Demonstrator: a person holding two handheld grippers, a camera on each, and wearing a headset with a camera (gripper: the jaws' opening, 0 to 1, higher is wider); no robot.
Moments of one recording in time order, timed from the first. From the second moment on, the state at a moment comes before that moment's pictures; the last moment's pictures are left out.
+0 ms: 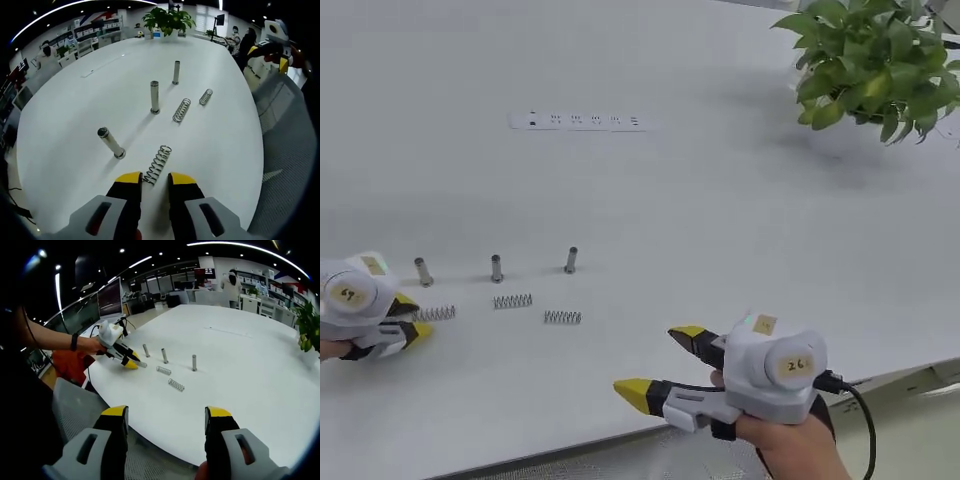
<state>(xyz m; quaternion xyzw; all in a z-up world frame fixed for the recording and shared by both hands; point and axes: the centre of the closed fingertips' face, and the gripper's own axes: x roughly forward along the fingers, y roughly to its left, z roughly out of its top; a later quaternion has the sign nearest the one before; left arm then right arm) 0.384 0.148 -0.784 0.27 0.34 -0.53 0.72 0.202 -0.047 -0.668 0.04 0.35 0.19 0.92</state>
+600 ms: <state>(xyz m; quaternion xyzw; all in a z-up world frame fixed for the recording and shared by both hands) 0.377 0.141 -0.782 0.26 0.35 -0.53 0.73 0.204 -0.043 -0.669 0.03 0.35 0.20 0.91</state>
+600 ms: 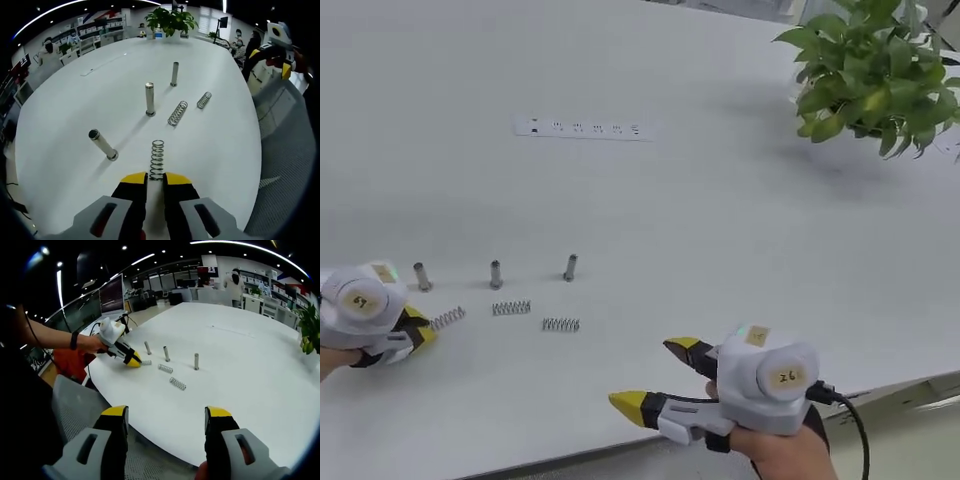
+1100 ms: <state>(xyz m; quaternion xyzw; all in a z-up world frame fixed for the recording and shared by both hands) 0.380 0.132 -0.783 0.25 0.35 -0.52 0.74 0.199 -0.049 -0.671 0.03 0.35 0.19 0.92</state>
